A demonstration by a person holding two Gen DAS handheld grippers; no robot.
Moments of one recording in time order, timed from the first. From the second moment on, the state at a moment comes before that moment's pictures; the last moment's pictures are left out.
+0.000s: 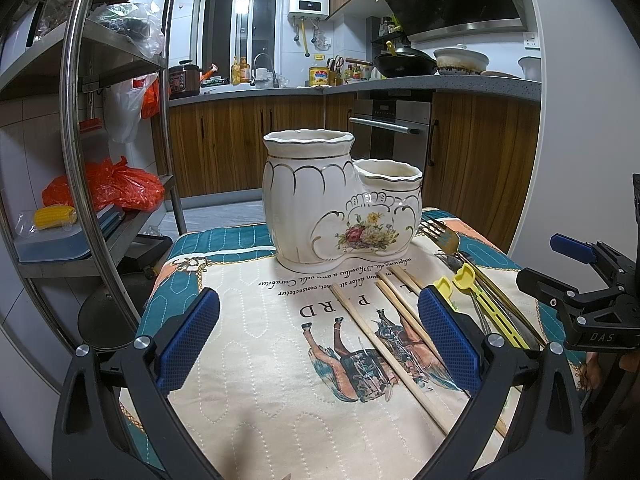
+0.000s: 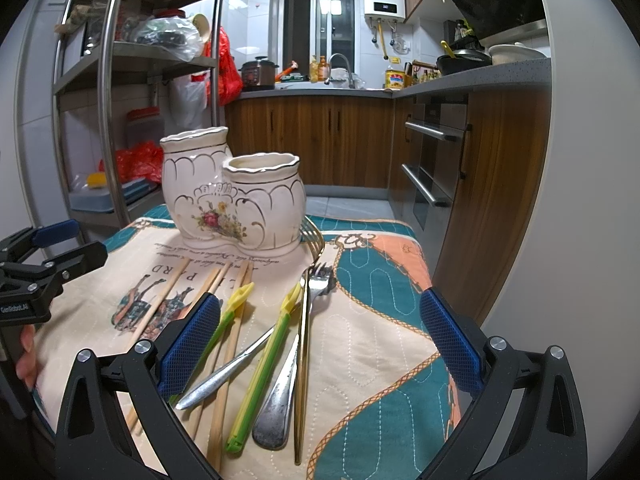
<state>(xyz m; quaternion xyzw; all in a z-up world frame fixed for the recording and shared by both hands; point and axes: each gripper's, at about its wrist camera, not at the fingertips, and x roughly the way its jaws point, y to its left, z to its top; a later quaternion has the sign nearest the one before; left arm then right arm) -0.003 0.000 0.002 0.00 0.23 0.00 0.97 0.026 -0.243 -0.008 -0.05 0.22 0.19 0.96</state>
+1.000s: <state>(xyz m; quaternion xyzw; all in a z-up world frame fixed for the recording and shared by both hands) 0.016 -0.026 0.002 0.10 0.30 -0.01 0.95 0.049 -0.232 0.009 -0.10 0.26 0.16 0.95</state>
